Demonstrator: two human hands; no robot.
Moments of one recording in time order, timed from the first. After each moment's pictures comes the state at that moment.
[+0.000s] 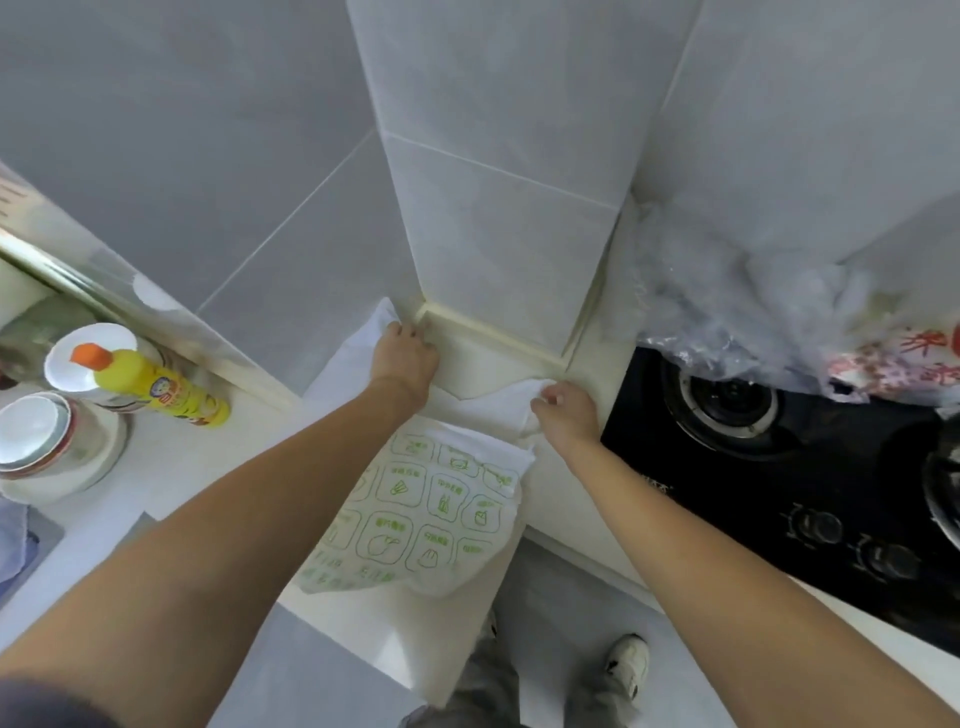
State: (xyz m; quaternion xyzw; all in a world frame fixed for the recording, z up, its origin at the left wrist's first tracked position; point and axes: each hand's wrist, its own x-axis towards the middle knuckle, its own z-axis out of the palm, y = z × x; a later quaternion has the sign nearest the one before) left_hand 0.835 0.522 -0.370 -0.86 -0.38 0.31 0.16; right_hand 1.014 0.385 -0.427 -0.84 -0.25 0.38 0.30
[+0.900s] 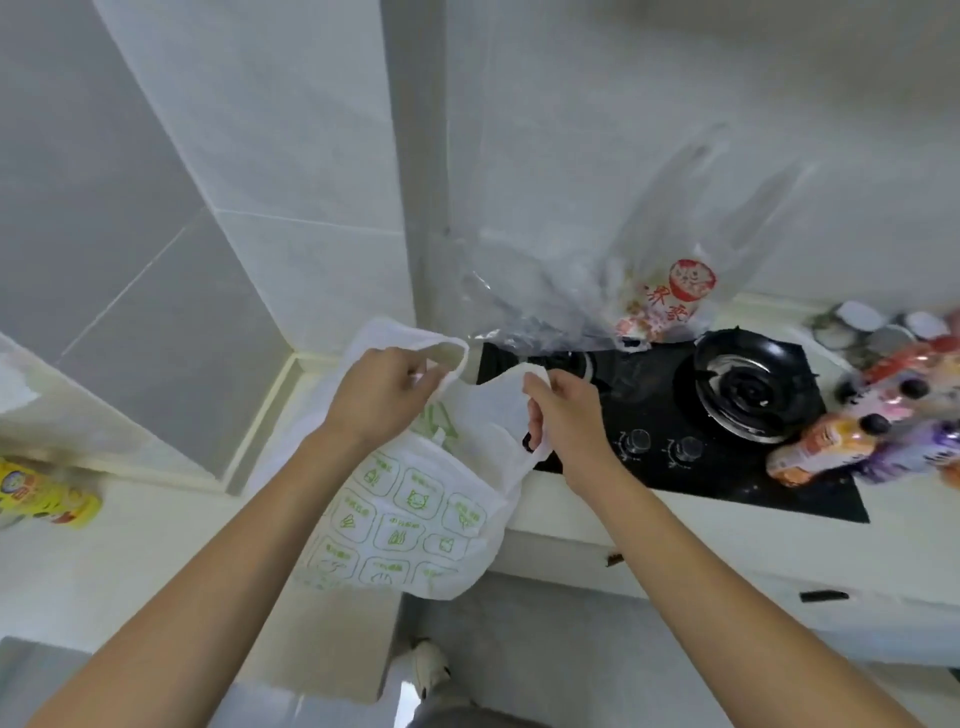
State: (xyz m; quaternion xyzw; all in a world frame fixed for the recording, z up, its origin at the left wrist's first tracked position) left_hand 0.897 0.360 -0.244 -0.89 -0.33 -0.14 -0.28; right_hand 1.052 0.191 -0.263 -0.73 -0.17 0.32 0.58
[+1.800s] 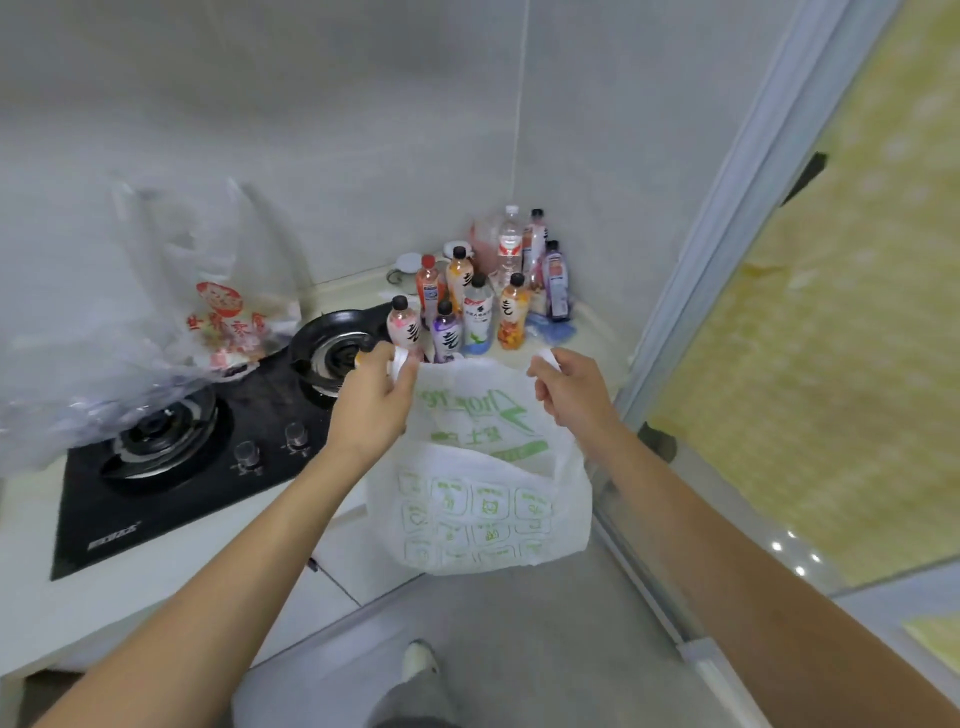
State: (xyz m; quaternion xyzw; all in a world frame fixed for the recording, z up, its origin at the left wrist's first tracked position) left_hand 1.186 -0.176 -0.198 -0.91 -0.11 -0.13 -0.39; right_hand 1.265 -0.406 -0.217 -0.78 0.01 0.08 0.61
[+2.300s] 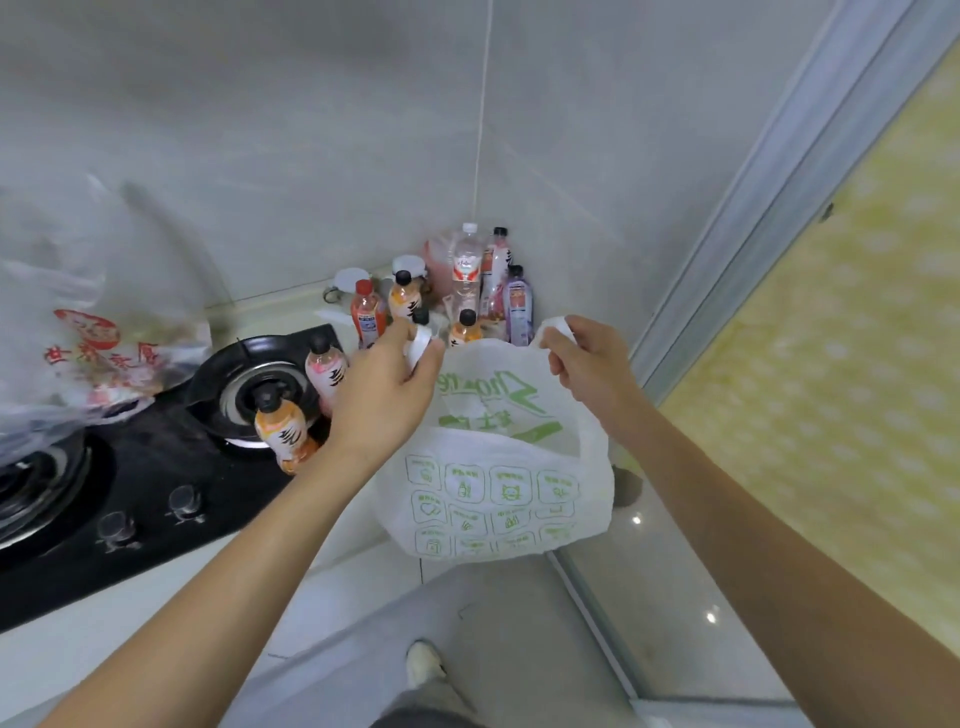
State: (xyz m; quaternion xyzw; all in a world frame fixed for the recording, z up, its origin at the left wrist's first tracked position) left_hand 1.362 -0.248 -0.198 -0.90 -0.07 -0.18 -0.40; right_hand 1.450 -0.473 -0.191 -0.83 -0.04 0.04 0.56
